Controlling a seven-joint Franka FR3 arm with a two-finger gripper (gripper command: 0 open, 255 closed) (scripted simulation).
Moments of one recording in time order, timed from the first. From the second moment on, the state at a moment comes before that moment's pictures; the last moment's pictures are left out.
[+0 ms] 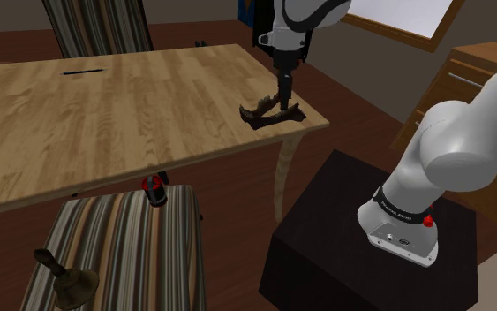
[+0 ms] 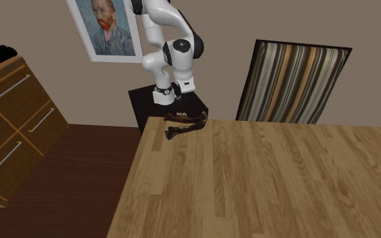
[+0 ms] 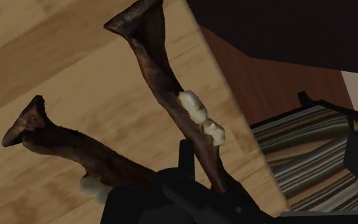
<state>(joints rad) 0.12 -0.29 -0.18 -2.40 0.02 1.99 -0.66</state>
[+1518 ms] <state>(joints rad) 0.15 -0.03 -0.21 -2.32 0.12 2.18 -0.90</state>
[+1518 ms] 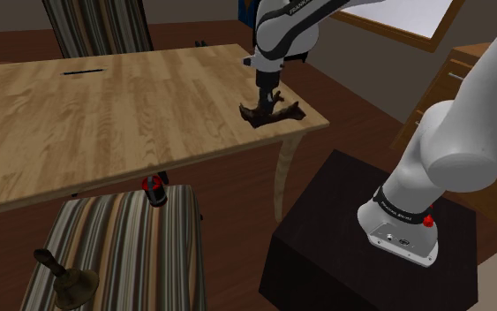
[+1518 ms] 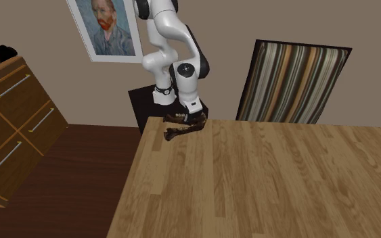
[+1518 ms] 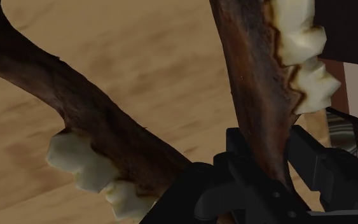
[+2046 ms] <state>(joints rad) 0.16 -0.09 -0.20 -2.30 0.10 2.09 -0.86</state>
